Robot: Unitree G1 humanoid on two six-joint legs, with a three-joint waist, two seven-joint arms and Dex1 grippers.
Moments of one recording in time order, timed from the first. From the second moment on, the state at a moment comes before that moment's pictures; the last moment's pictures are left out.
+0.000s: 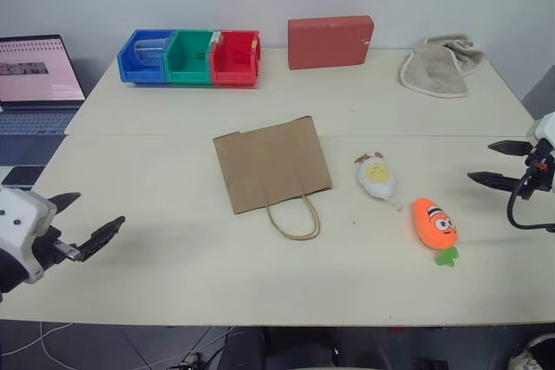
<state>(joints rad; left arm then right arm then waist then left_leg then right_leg) 0.33 0.82 0.70 -0.28 -0.40 0.32 -0.88 -0.58 -1.05 -0.16 0.67 0.18 0.11 1.29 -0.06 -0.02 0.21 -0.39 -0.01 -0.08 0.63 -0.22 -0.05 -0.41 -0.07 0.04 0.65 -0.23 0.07</state>
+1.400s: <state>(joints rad) -0.34 0.56 -0.34 -0.06 -0.08 0.04 -1.06 -0.05 -1.06 -0.30 -0.52 0.59 0.60 1.17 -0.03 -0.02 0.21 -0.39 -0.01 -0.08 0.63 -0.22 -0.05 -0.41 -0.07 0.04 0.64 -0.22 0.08</state>
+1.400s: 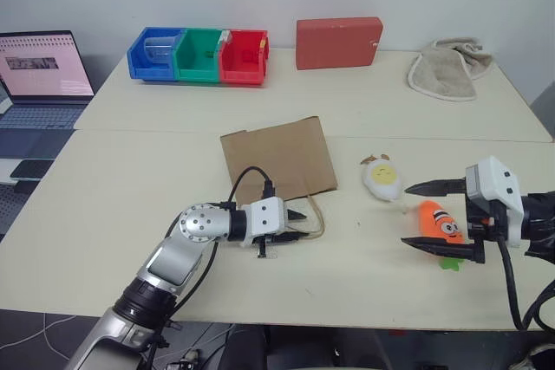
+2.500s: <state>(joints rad) -0.59 0.50 -0.11 -0.18 -0.54 0.60 -1.05 -0.23 -0.61 0.16 -0.42 0.29 0.45 0.77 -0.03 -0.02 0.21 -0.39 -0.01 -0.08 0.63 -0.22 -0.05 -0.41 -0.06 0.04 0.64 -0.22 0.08</state>
